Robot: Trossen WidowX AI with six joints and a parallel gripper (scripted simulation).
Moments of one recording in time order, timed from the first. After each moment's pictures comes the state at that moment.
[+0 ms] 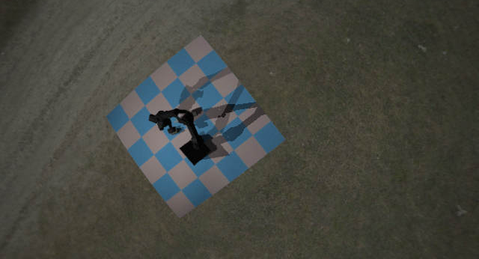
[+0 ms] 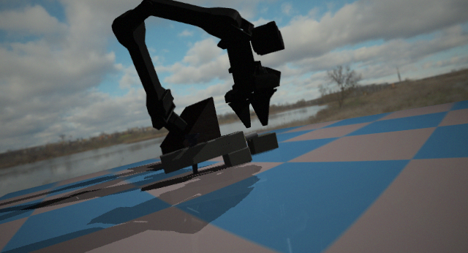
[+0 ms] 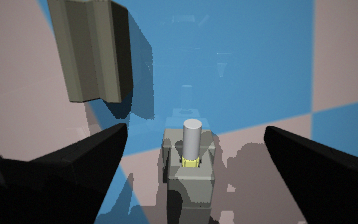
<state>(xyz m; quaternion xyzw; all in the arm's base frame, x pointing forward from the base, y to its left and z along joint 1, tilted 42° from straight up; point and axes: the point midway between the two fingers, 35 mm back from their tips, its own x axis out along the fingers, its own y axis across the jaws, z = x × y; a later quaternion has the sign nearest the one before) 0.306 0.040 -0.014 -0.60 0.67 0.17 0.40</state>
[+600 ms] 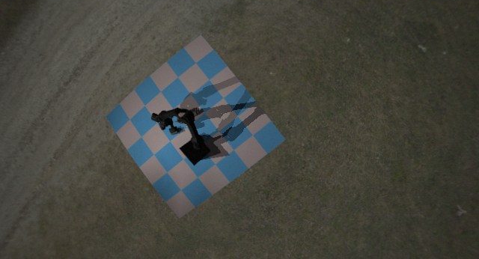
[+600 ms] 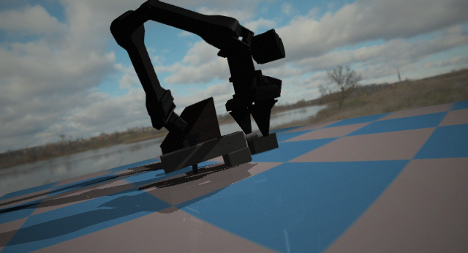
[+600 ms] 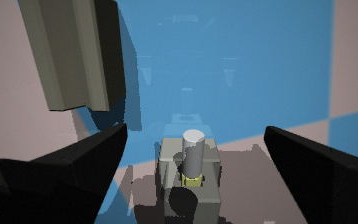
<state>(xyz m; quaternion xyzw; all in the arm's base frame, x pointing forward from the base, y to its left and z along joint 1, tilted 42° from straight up) 0.307 0.022 -0.028 -0.60 0.67 0.17 0.41</state>
